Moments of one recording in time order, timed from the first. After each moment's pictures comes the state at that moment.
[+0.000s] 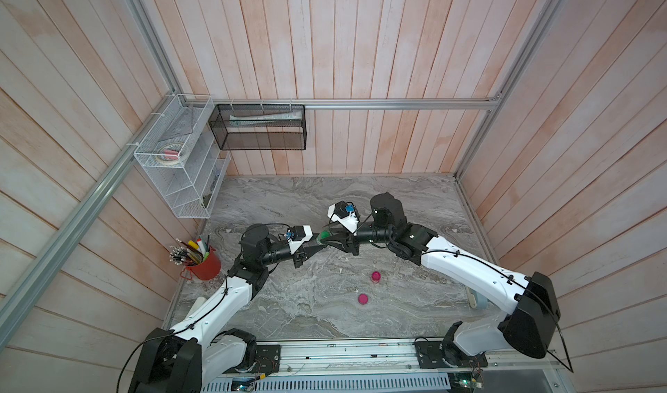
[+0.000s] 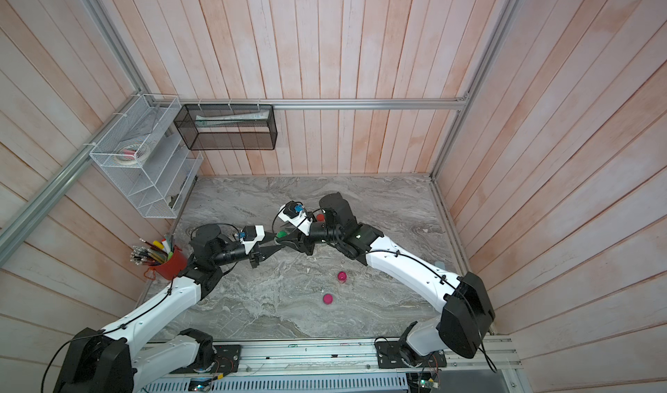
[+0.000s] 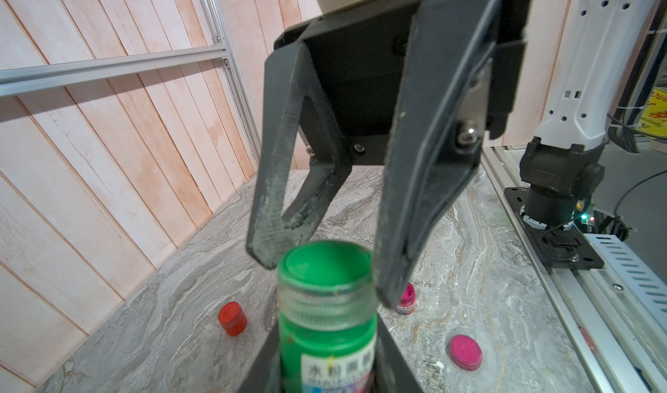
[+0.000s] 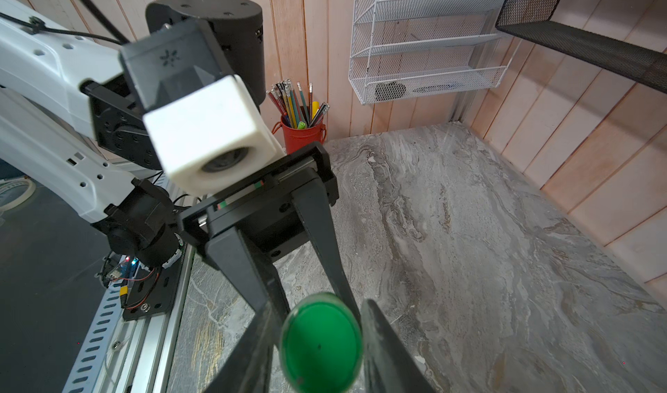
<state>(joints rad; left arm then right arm) -0.31 1.11 0.55 0.43 0.95 0.32 0.82 1.44 1.18 -0.12 -0.61 -0.19</state>
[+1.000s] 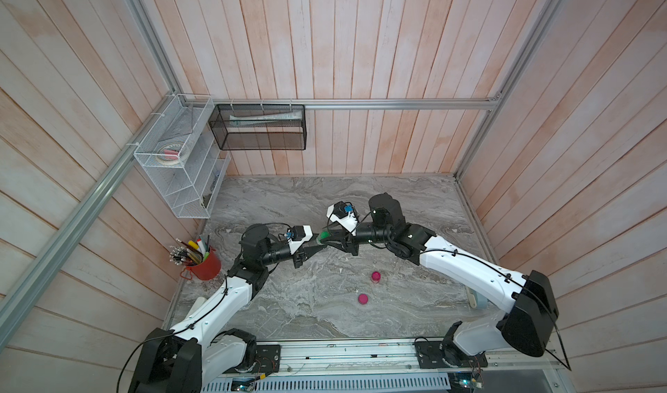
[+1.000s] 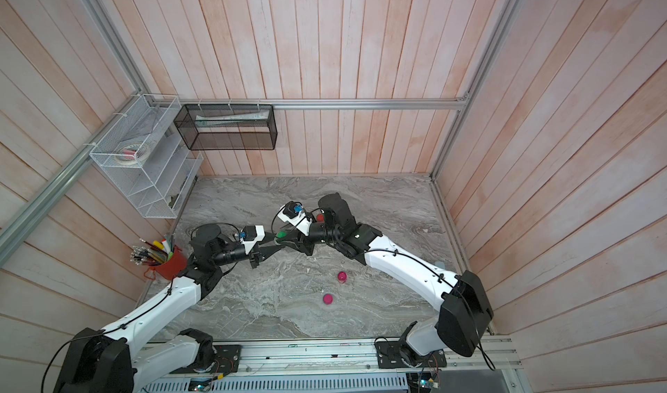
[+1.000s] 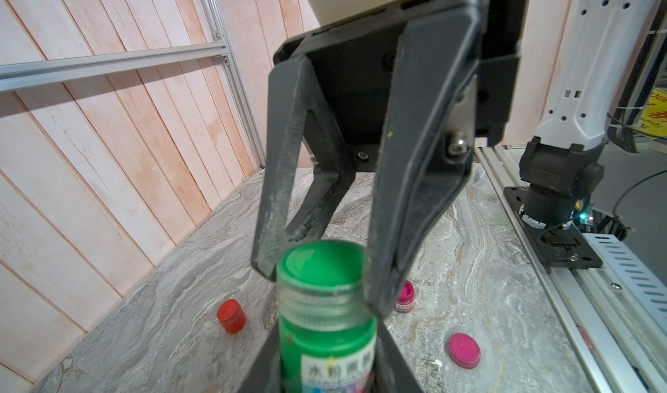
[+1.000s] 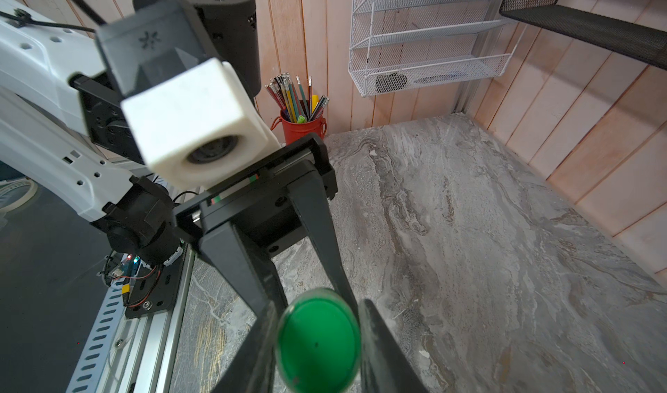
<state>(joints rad) -0.31 1.11 0.55 0.42 0.95 0.32 0.82 1.45 1.18 -0.13 -0.61 -0.18</state>
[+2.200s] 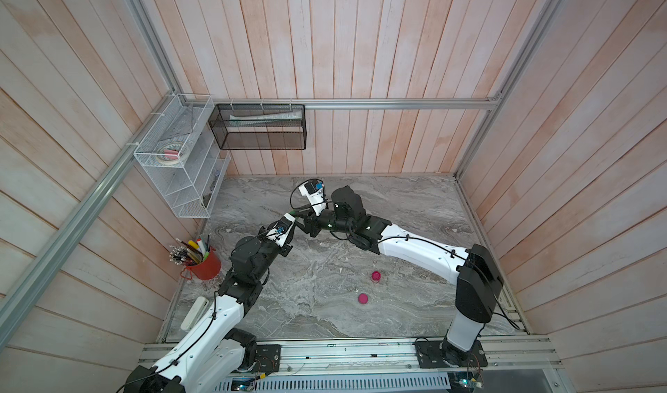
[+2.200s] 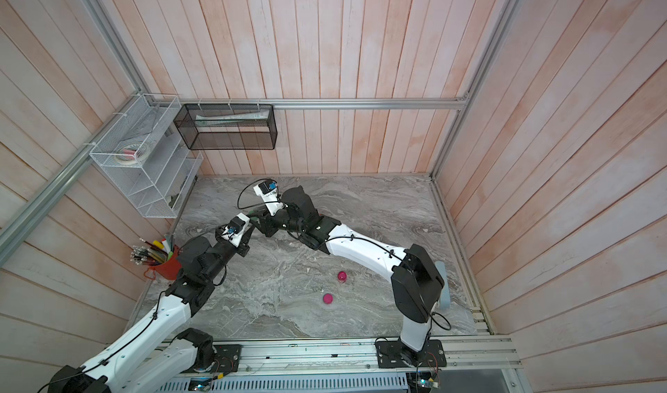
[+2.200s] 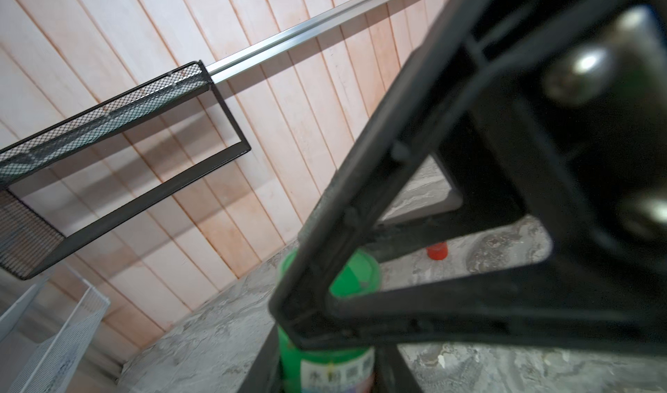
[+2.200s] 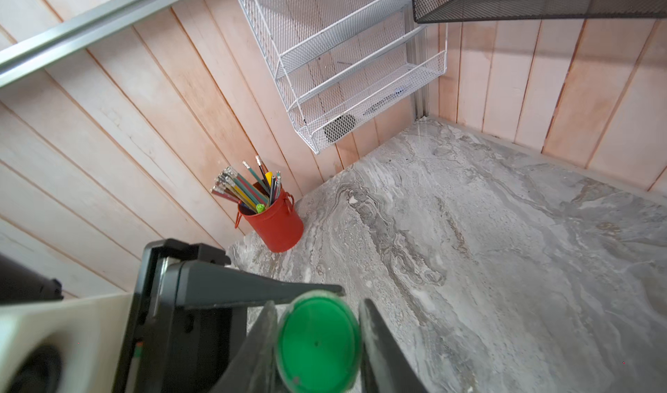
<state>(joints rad) -0.33 0.89 0.47 0.38 0.10 0.42 0.94 1.81 1.47 0.11 -0.31 0.33</state>
